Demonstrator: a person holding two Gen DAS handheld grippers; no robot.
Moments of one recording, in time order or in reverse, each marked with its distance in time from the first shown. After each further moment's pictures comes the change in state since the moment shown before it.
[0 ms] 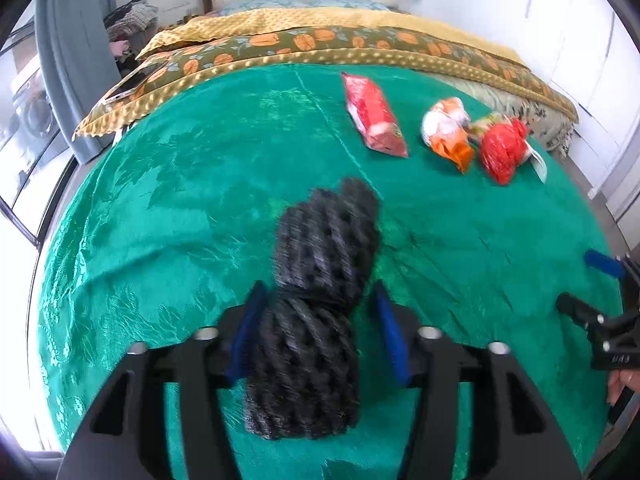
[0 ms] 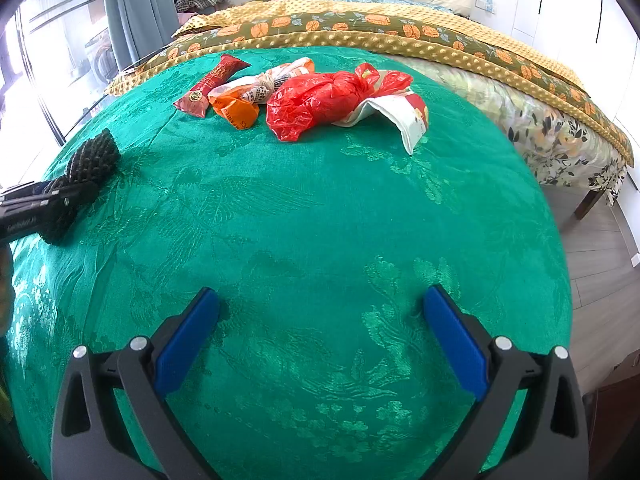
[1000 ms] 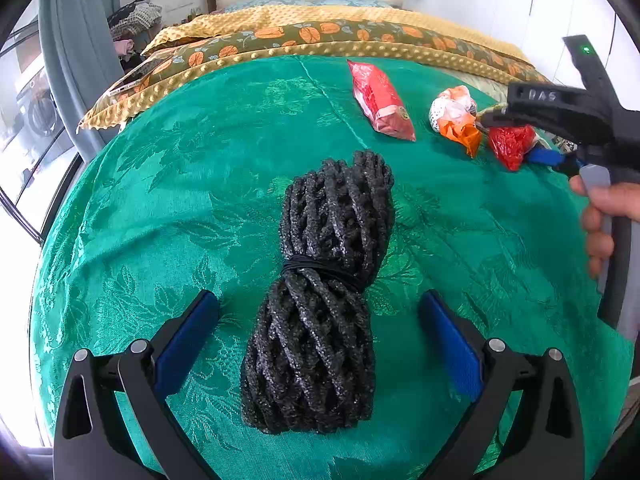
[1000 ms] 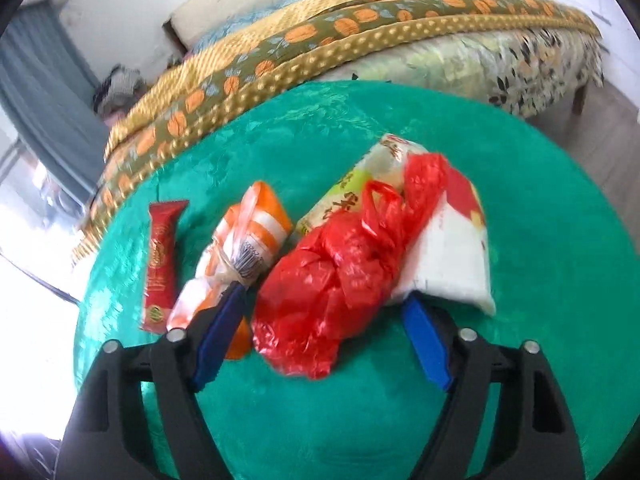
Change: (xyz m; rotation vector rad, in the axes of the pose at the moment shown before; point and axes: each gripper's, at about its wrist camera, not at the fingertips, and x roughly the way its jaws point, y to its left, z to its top) left arm 0.008 0.003 -0.009 -0.020 -0.002 0.025; right arm 0.067 -0.015 0.123 0.465 -0.021 0.051
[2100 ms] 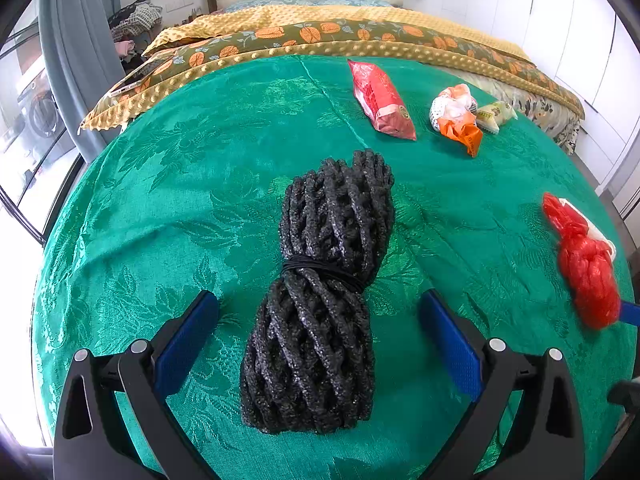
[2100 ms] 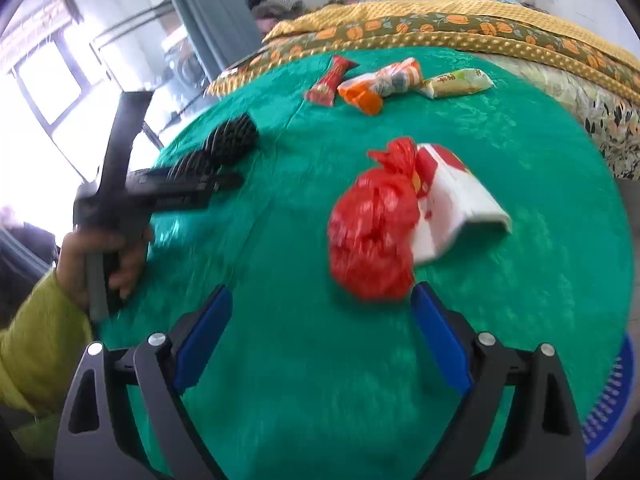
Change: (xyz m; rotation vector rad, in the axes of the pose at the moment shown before) left arm 0.000 -0.001 0.000 0.003 0.001 0.006; right arm -0.127 -0.029 -0.161 -0.504 0.123 0.301
